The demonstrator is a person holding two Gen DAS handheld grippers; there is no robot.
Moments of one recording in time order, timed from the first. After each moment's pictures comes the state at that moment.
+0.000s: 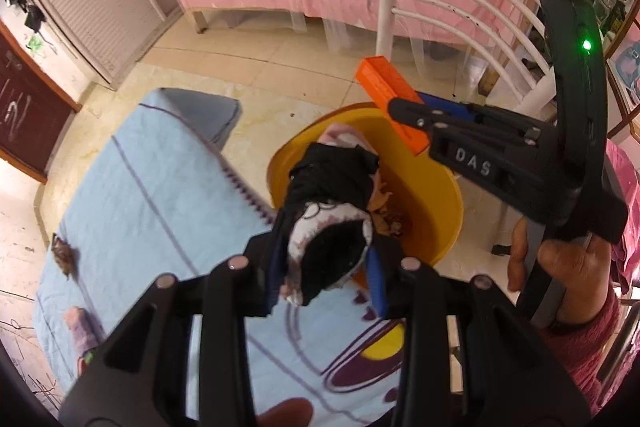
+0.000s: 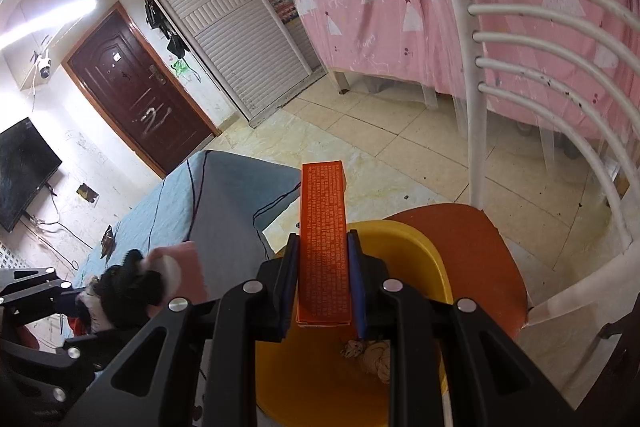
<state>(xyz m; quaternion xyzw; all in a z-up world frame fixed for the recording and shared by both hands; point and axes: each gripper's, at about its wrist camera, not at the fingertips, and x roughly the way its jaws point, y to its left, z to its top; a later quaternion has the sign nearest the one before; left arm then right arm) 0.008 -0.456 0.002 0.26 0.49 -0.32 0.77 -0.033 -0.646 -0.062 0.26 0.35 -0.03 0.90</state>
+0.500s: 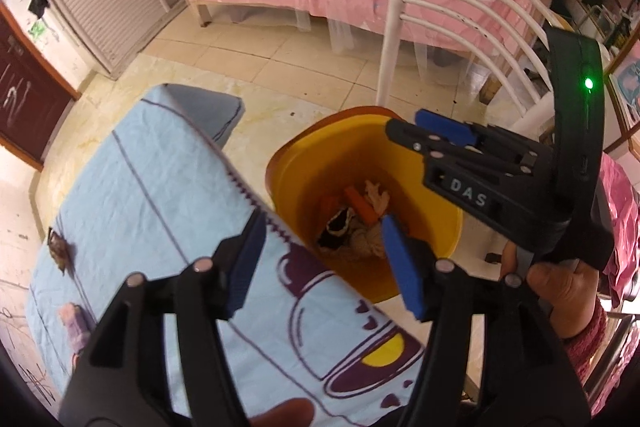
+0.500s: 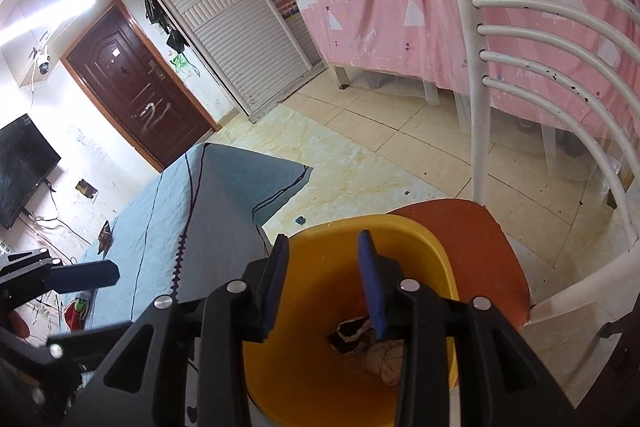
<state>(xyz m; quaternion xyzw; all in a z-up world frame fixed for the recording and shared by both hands) 0.018 -0.445 0.011 0.23 0.49 -0.31 0.78 -0.022 -0.642 -0.066 0.26 0.35 -0.02 0.90</state>
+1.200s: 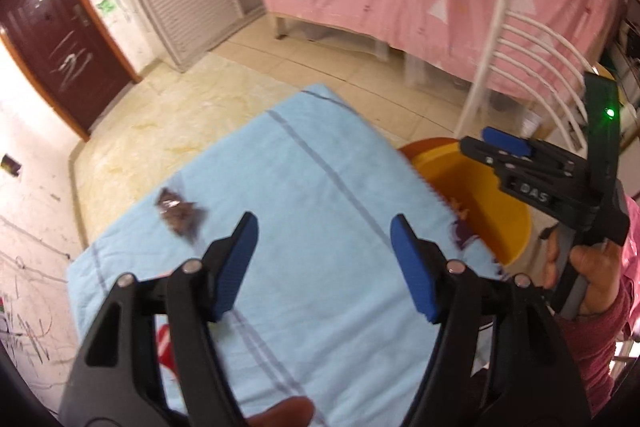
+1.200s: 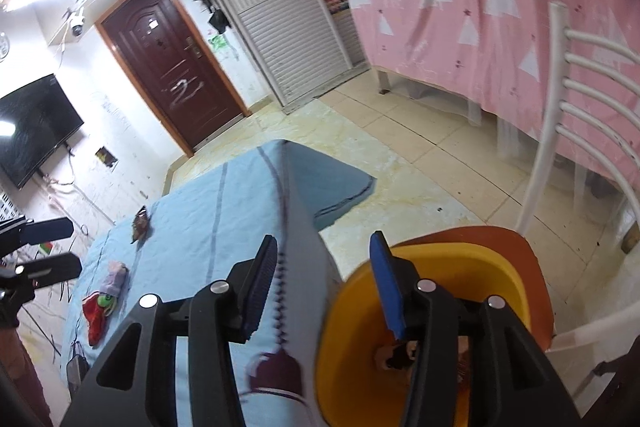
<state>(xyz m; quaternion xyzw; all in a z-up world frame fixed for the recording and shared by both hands) 0.049 -0.299 0.079 0.19 0.45 -0.22 0.84 0.023 -0.564 -0.019 0.20 0.35 0.04 0.91</state>
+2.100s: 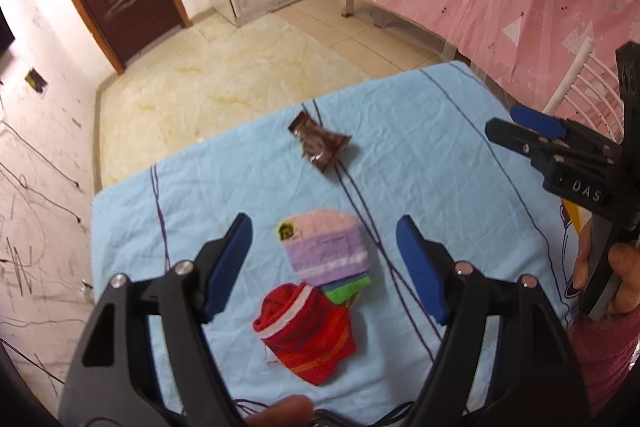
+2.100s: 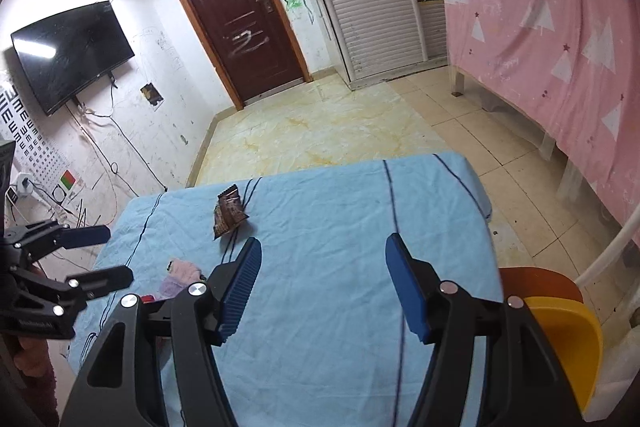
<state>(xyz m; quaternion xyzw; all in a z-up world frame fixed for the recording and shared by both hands) 0.098 -0.147 0.056 0.11 0.50 -0.13 0.85 0.107 -0.400 0.018 0.11 0.38 0.14 0.91</state>
